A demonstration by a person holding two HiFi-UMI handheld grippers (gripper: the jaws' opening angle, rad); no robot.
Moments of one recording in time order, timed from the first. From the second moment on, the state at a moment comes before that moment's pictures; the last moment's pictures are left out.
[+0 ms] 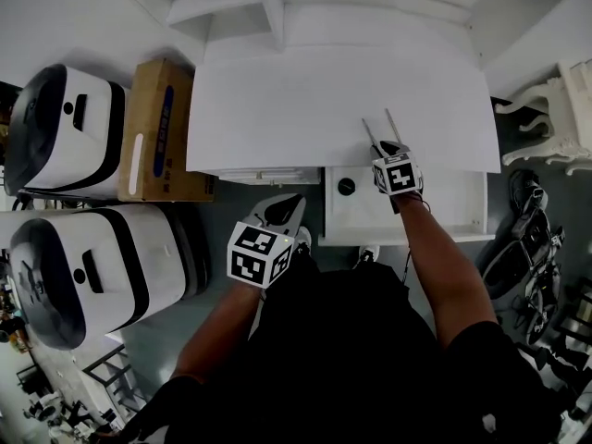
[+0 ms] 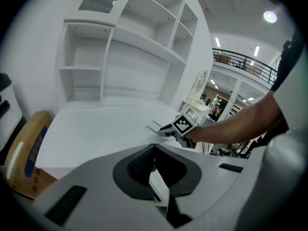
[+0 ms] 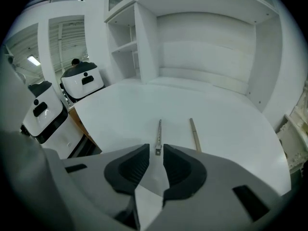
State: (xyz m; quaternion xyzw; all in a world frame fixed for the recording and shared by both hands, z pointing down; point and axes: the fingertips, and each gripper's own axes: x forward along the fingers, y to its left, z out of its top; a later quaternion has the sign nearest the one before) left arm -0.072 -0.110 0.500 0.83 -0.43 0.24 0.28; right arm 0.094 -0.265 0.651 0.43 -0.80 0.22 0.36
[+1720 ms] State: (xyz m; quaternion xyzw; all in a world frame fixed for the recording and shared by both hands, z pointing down) left arm -0.042 -0.106 0.499 0.85 -0.39 0.24 0.27; right arm 0.094 -0.219 0.623 0.42 -0.82 0.22 0.34
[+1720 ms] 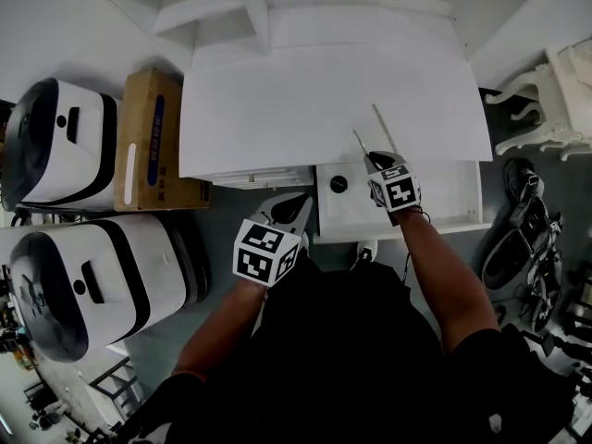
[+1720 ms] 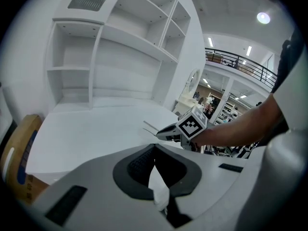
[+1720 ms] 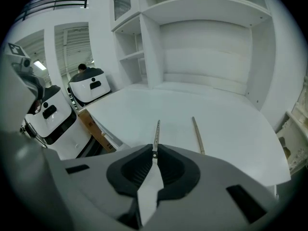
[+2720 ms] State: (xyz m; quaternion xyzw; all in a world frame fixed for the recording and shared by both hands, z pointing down) left arm -0.052 -0.087 0.507 0.84 -0.40 0.25 0.28; right arm 0.113 -0.138 0.717 0.37 -0.77 0.30 0.42
